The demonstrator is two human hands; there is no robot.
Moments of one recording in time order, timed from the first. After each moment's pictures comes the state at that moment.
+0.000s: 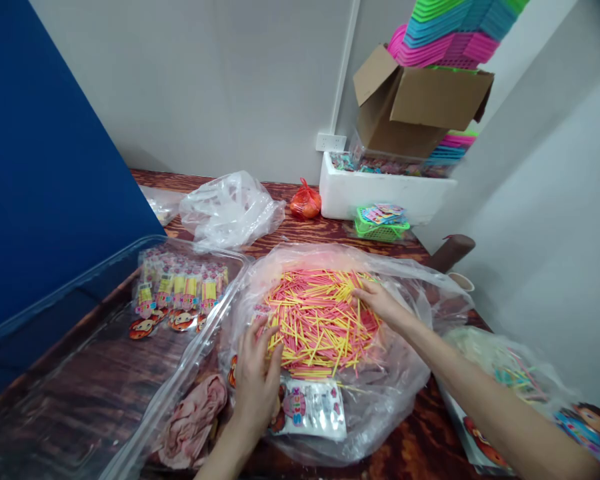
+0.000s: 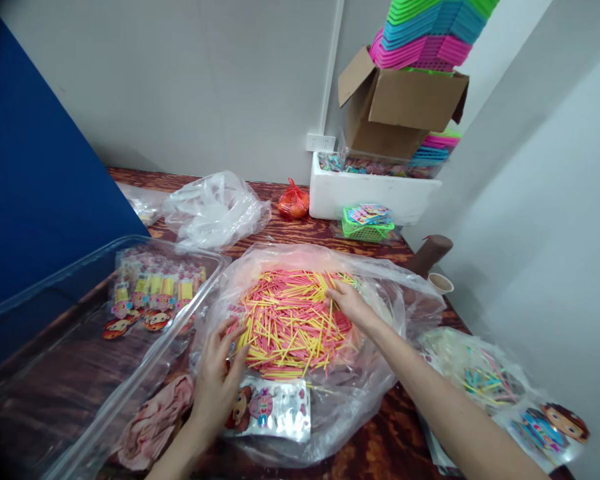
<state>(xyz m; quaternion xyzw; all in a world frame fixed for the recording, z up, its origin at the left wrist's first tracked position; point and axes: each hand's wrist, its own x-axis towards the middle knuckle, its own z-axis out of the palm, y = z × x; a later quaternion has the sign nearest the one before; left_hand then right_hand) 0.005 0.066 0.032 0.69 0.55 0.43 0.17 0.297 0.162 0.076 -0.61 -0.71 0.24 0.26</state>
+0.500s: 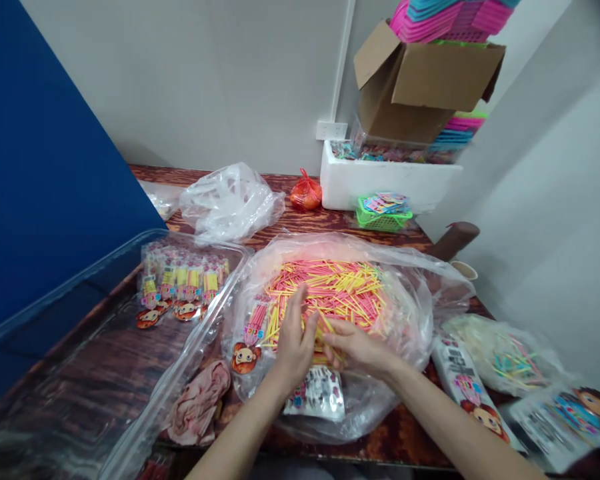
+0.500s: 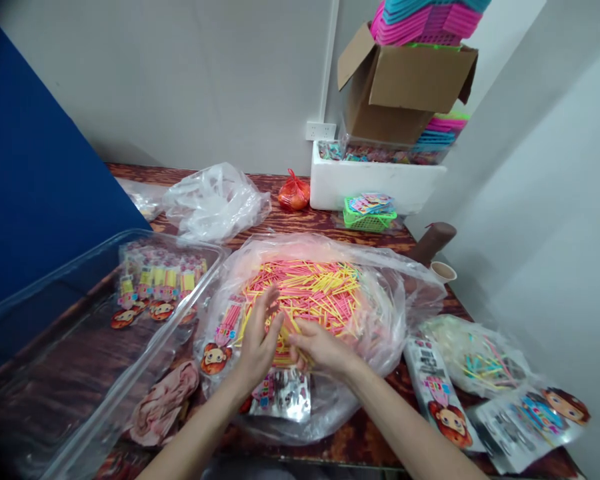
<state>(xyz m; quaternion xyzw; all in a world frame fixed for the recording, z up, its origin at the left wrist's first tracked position) 0.071 0.085 0.052 0.64 0.45 0.49 0.38 0.224 0.075 0.056 -0.45 -0.46 0.70 0.30</state>
